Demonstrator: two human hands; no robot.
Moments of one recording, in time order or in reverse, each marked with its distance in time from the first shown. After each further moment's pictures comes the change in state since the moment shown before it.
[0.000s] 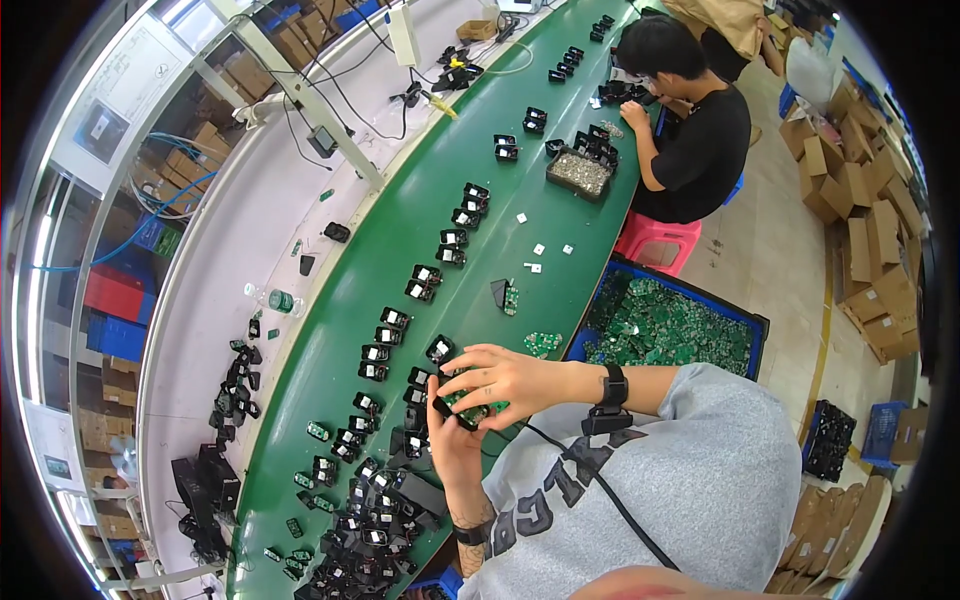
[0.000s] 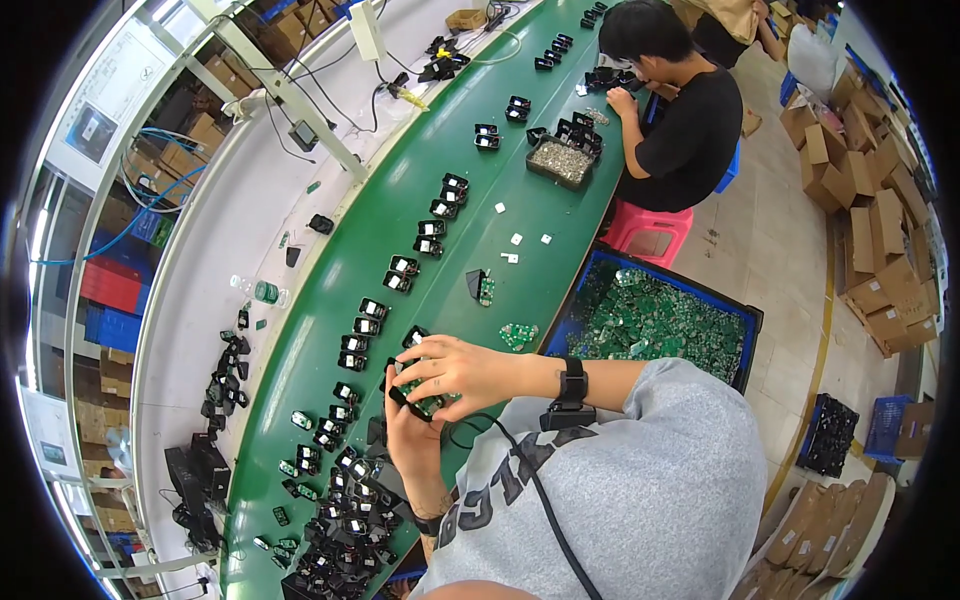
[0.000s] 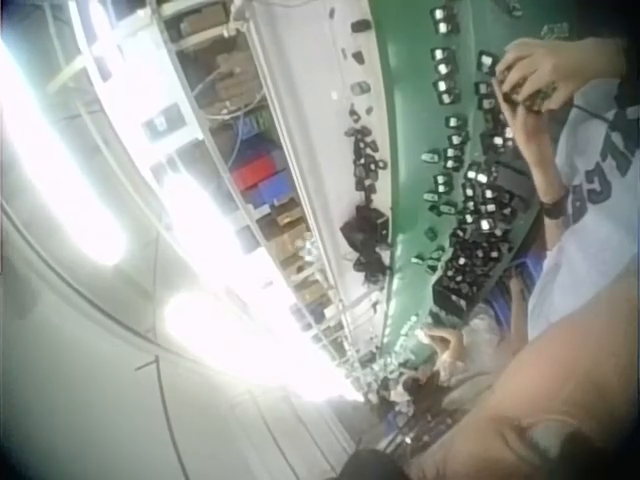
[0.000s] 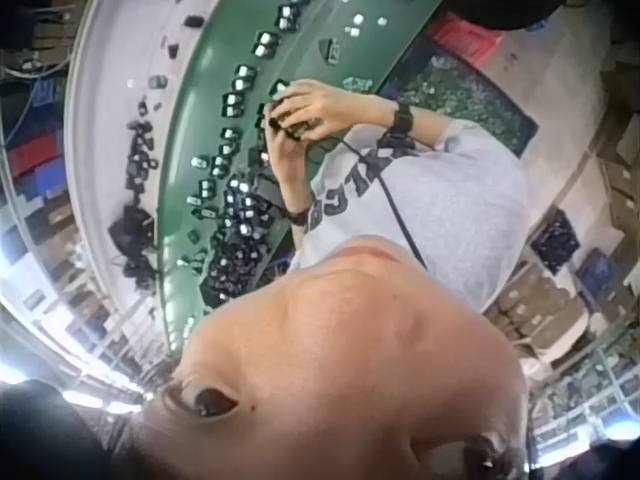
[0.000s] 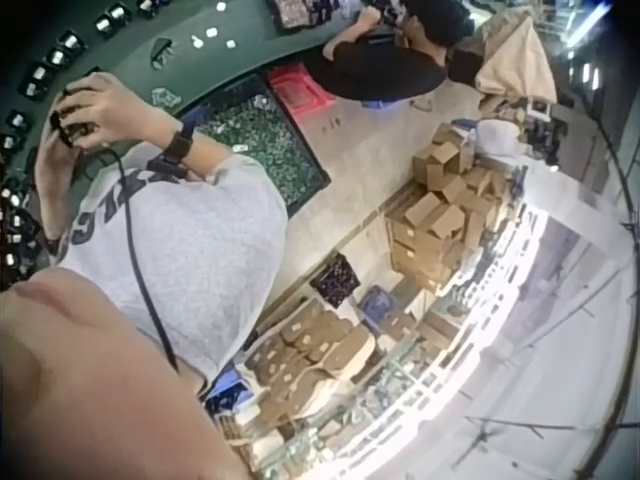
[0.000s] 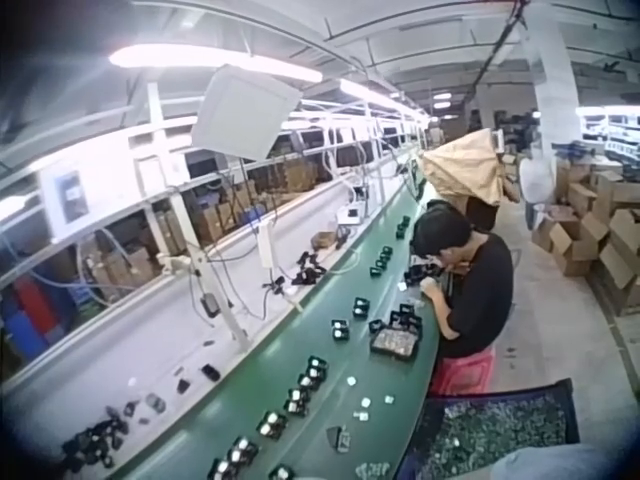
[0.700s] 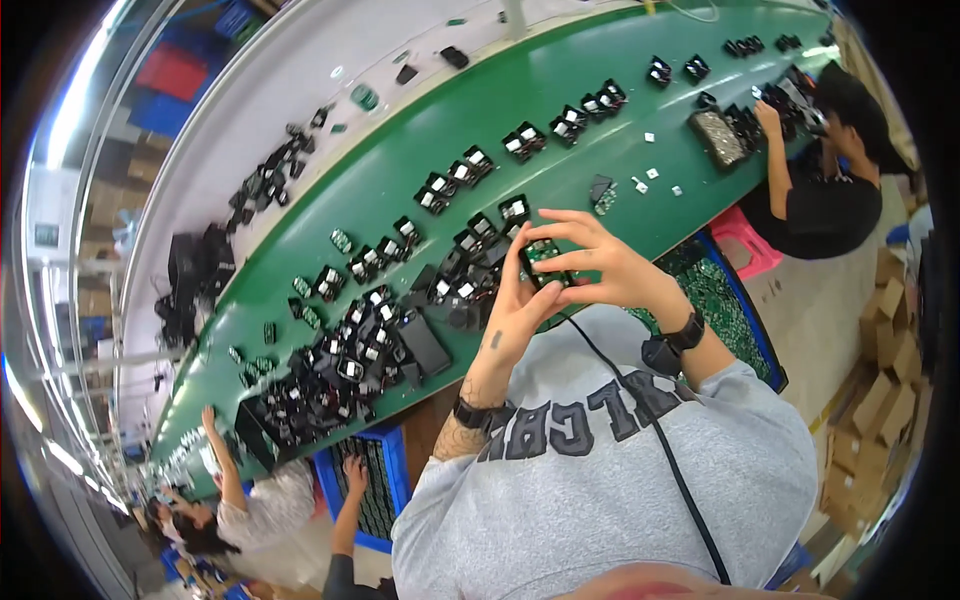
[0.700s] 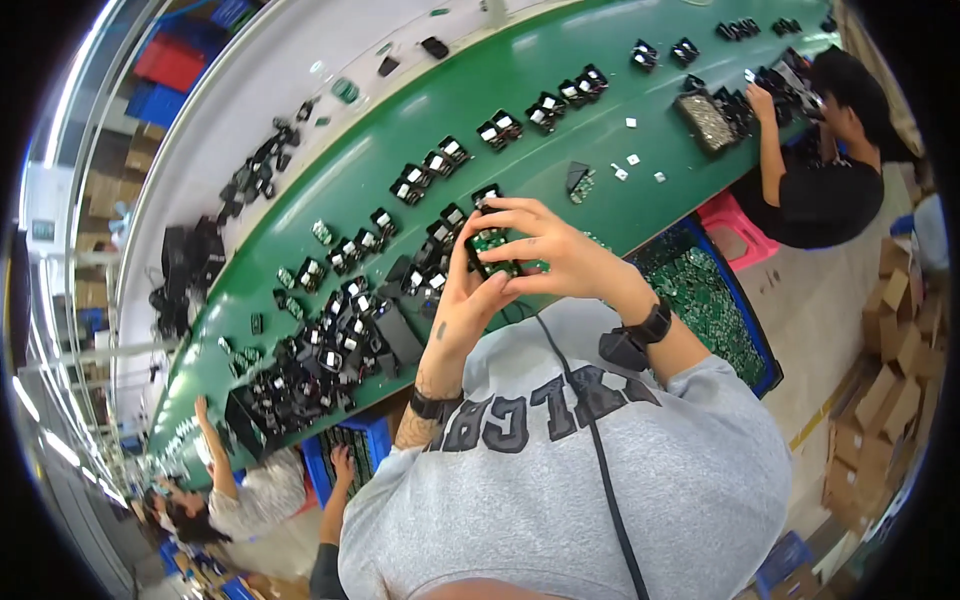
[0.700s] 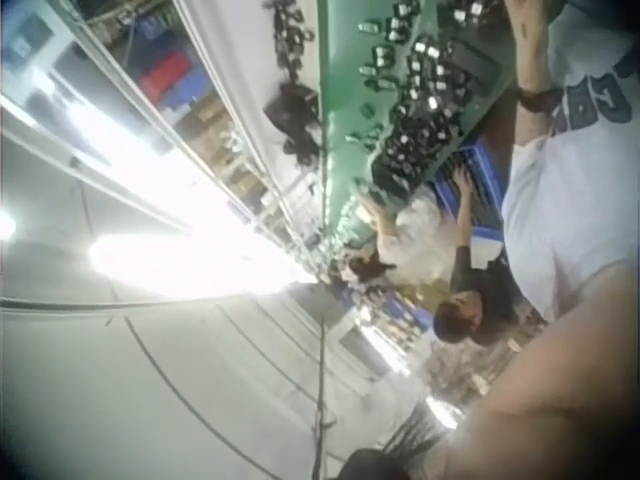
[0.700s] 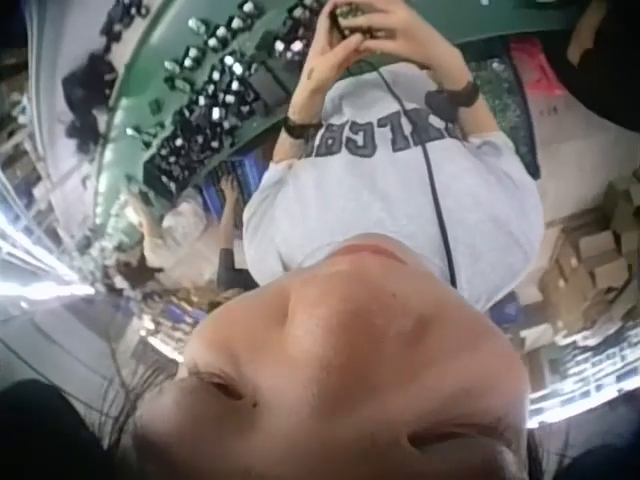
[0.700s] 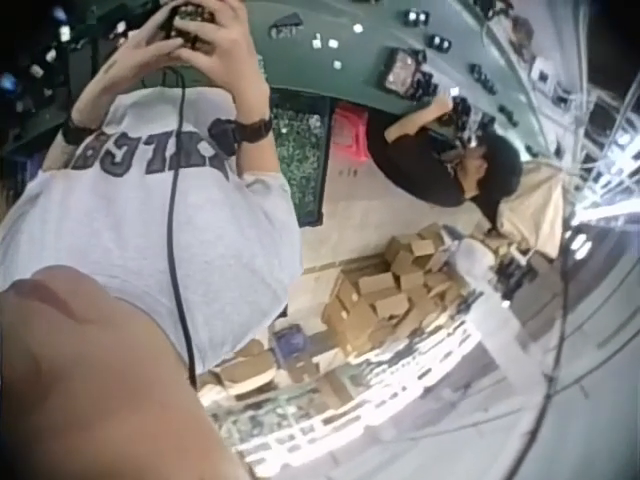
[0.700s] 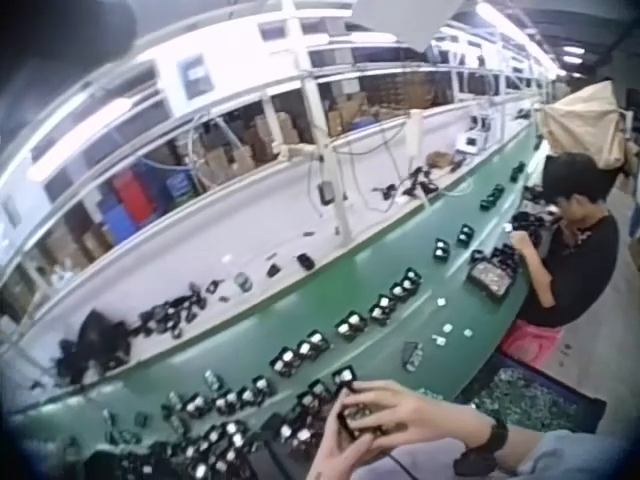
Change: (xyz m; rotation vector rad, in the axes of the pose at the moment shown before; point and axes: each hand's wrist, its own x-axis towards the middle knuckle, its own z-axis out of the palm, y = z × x) left_hand 0.000 0.001 0.009 0.205 -0.068 -0.032; right_hand 0.019 0.002 -0.016 0.239 -0.190 0.133
